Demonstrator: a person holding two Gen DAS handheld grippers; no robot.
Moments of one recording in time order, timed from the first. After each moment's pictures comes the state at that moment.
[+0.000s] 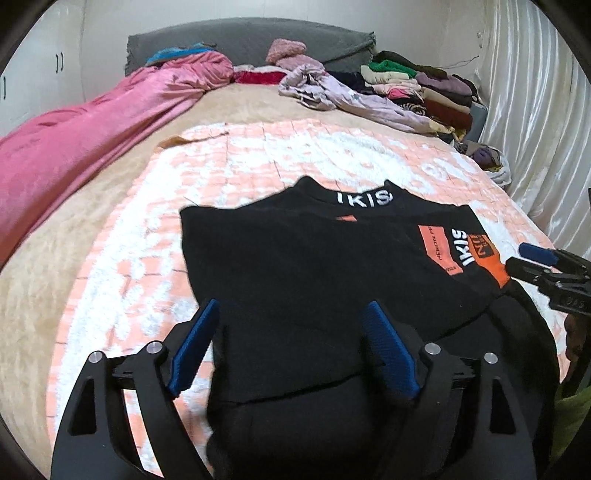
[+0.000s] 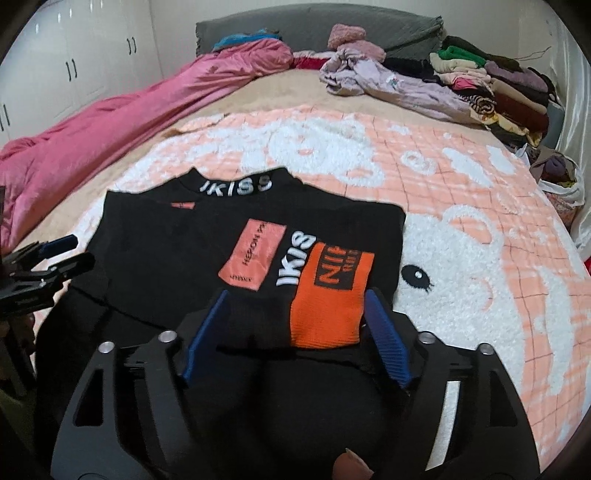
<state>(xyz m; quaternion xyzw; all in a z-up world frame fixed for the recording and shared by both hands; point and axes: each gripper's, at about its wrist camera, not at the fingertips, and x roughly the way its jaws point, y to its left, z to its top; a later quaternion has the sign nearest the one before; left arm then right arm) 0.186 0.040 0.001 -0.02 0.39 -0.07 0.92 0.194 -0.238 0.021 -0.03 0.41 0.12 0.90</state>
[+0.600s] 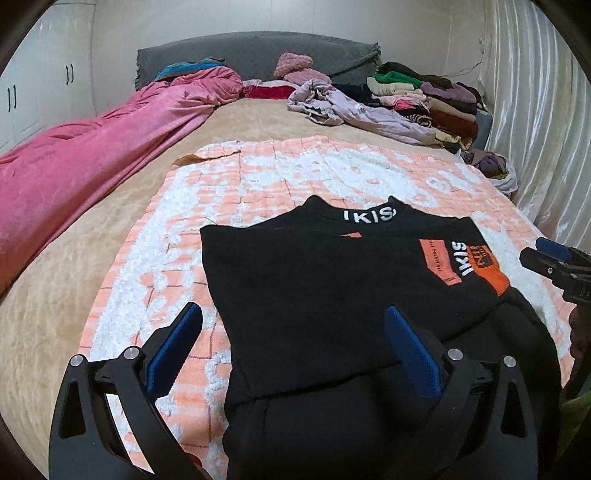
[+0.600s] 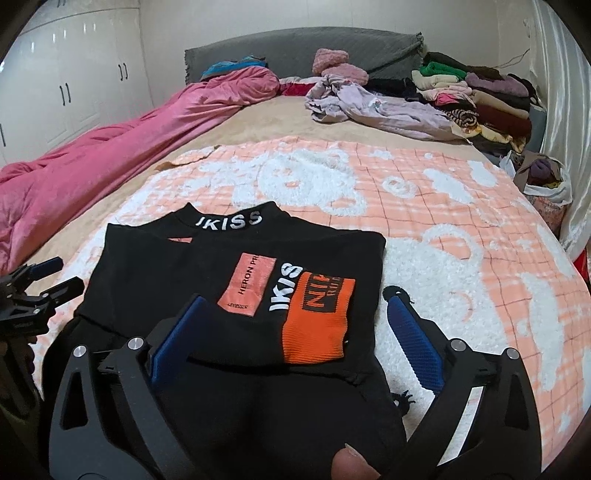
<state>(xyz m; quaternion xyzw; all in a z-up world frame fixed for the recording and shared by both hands) 0.172 0.042 0.020 -0.01 0.37 -0.05 0.93 0.185 -0.246 0.042 -0.01 0.36 0.10 0.93</state>
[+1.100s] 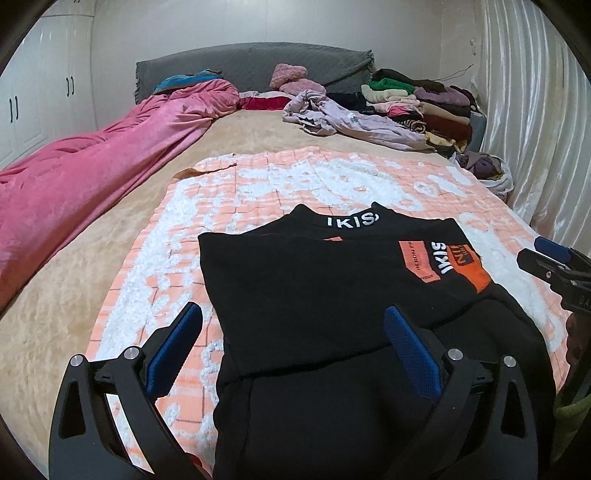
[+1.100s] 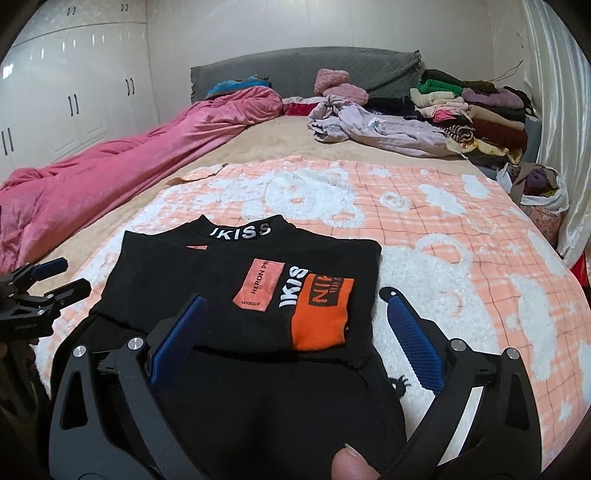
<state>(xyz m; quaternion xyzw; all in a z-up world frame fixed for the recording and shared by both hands) 0.144 0.027 0.036 0.00 0.35 -0.05 0.93 0.148 -0.251 0.054 0.00 0.32 0.11 0.94</state>
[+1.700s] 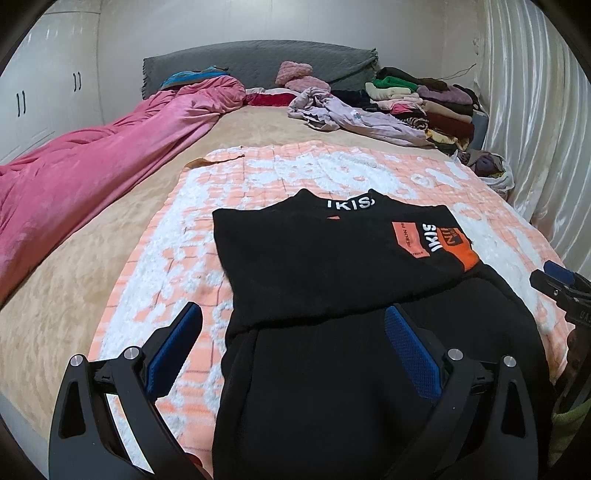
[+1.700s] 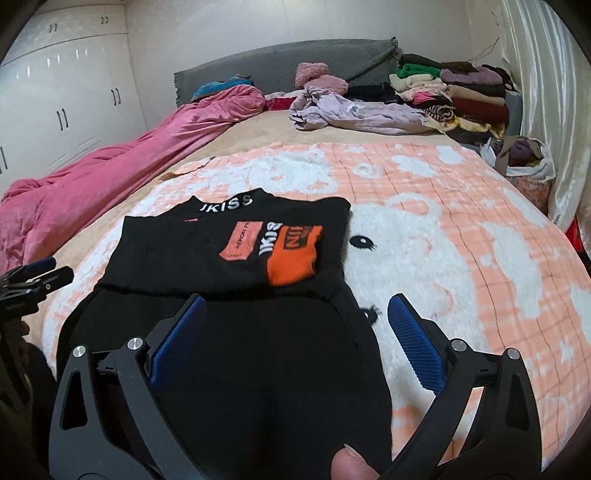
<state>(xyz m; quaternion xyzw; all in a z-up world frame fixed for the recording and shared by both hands) 0.101 0.035 0.039 0.00 0.36 -0.04 0.93 0.094 -0.288 0.036 0.03 0.34 0.08 0.94</state>
